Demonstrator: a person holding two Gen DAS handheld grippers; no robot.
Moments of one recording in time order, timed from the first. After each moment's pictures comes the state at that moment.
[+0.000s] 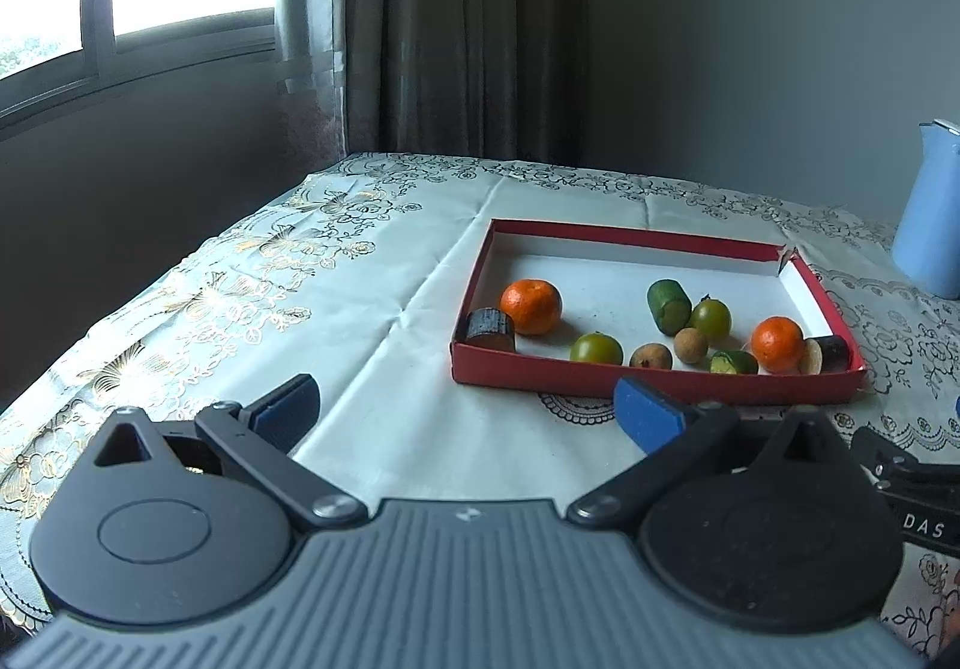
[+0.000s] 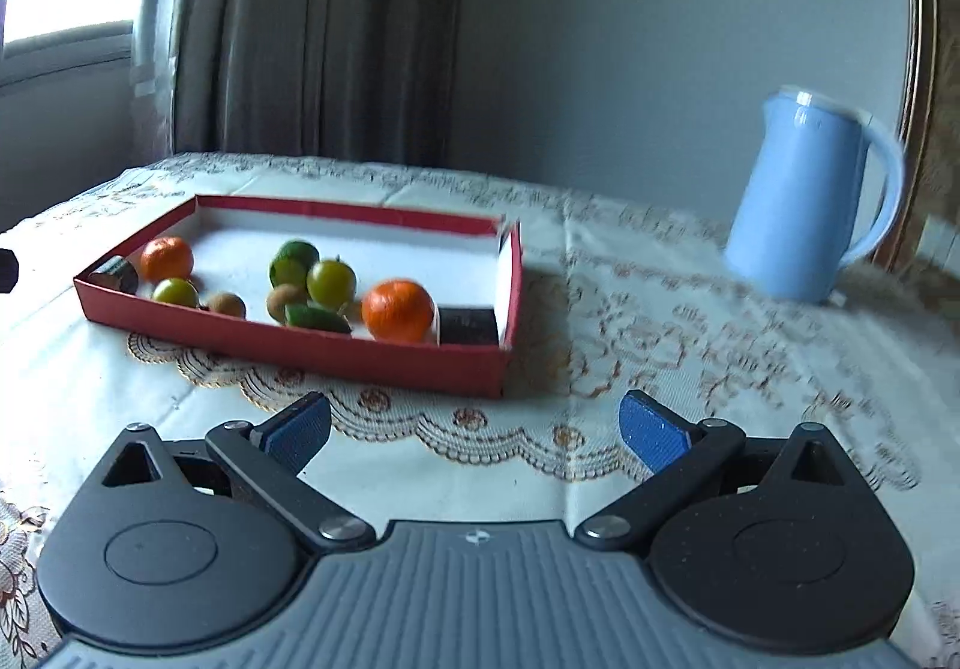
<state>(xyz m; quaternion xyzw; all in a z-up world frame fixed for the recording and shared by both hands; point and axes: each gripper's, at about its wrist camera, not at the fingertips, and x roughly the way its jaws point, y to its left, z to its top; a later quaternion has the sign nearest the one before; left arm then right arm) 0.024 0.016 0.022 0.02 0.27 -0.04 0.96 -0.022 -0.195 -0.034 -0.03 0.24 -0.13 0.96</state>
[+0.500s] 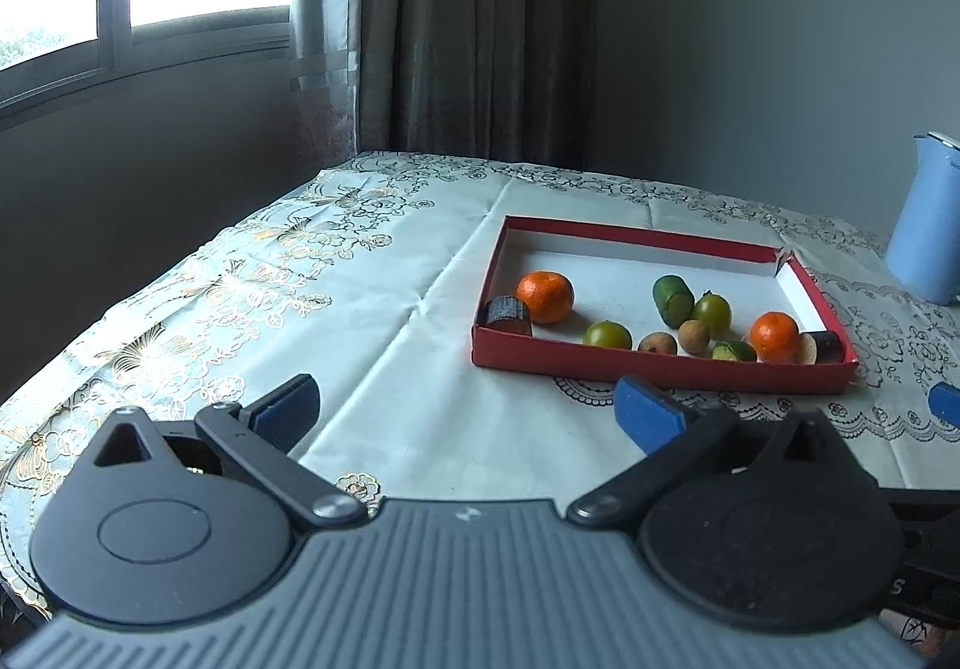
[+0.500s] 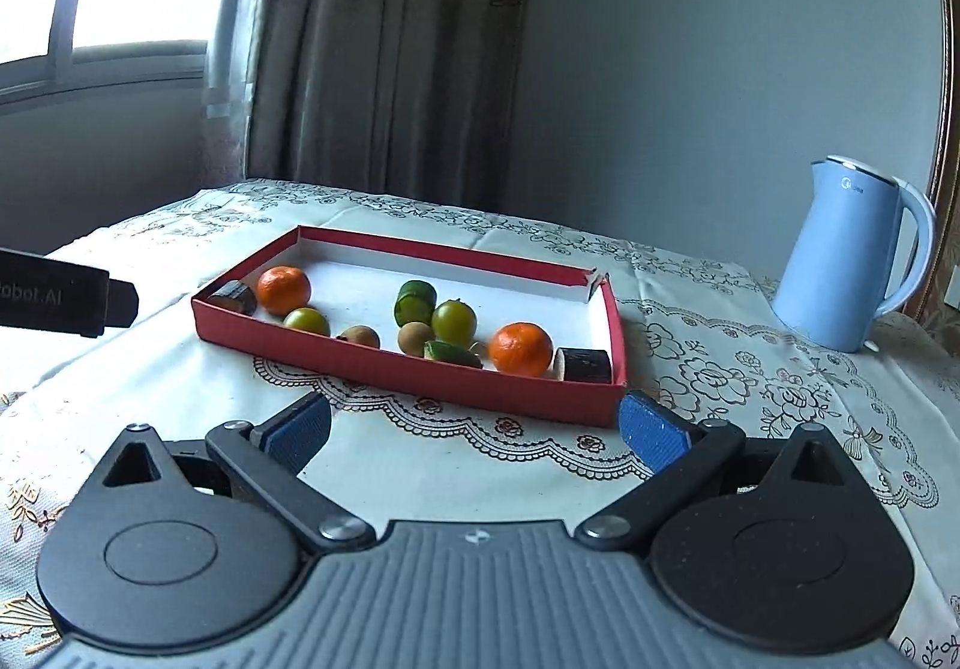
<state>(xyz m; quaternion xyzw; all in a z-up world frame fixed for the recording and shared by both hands) 0.006 0.035 0.023 0.01 0.26 -0.05 0.96 -0.038 -0.135 -0.017 -0.04 0.22 -0.09 0.97</state>
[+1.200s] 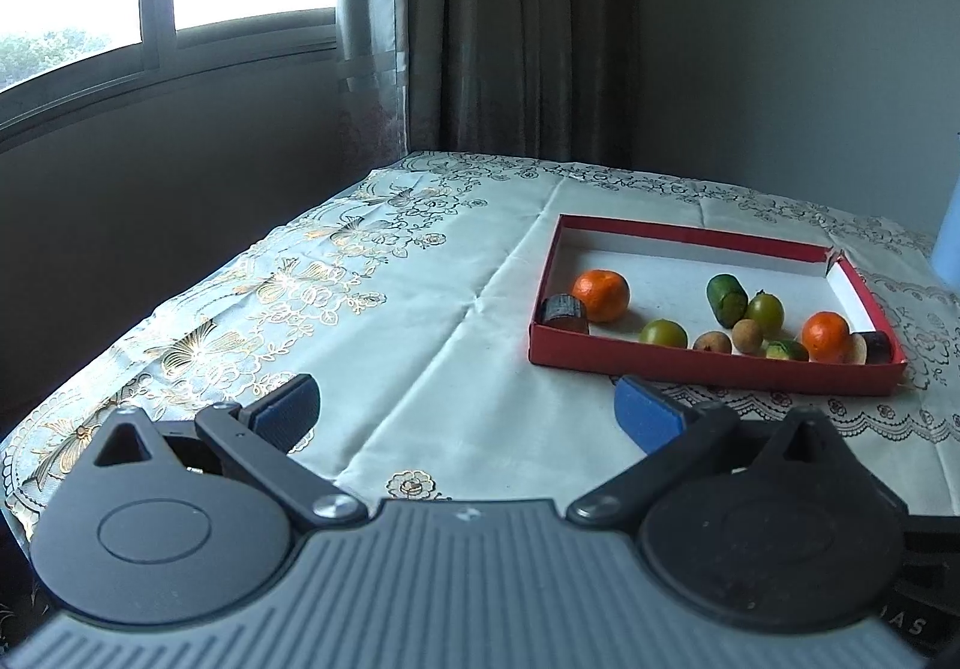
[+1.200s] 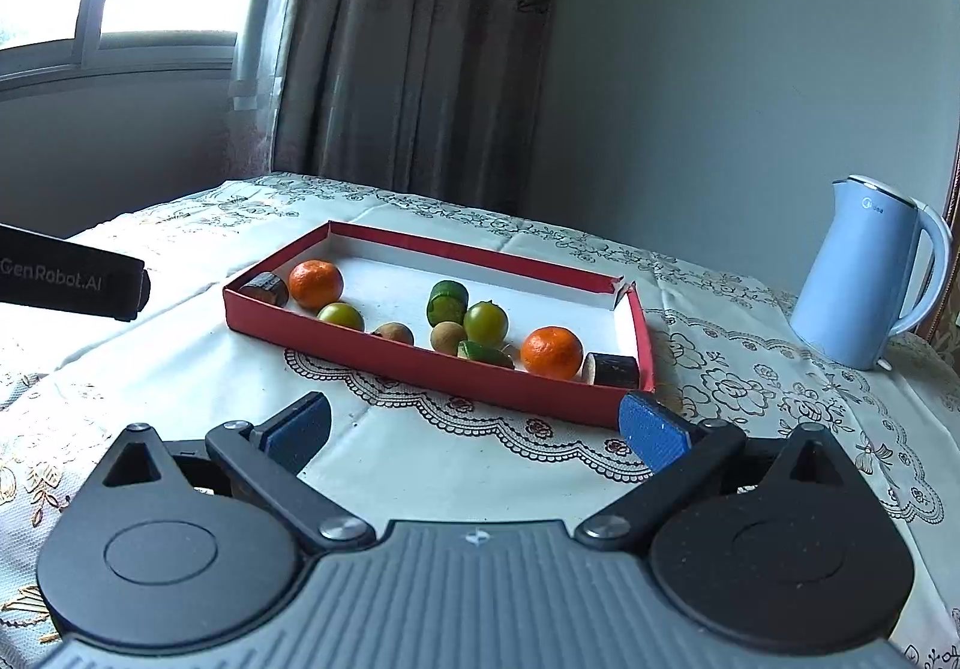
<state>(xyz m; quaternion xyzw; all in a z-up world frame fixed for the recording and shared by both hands) 0.006 0.041 0.021 0.02 0.26 0.01 0.97 -0.041 -0.120 -0.017 -0.06 0.22 -0.07 0.97</state>
